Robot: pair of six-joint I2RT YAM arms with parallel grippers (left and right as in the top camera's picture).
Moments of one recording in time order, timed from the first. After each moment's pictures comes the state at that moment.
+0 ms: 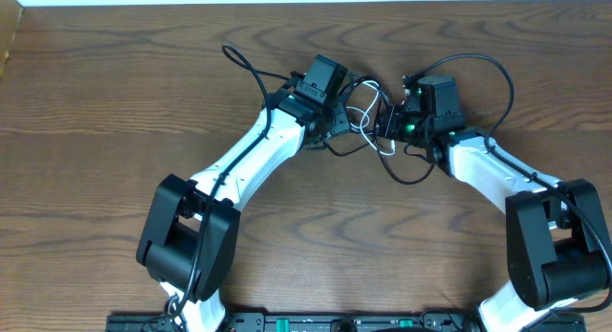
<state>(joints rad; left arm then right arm) -0.53 1.89 1.41 -0.62 0.07 -0.80 0.26 1.79 0.97 0.00 -0.34 0.55</state>
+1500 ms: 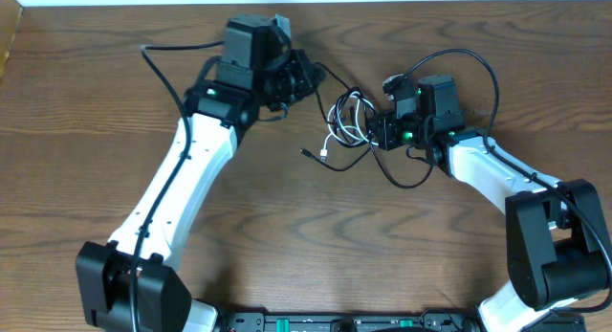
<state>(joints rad) -0.31 1.63 1.41 -0.51 0.50 -0.81 0.26 1.79 0.97 0.00 -0.50 0.15</state>
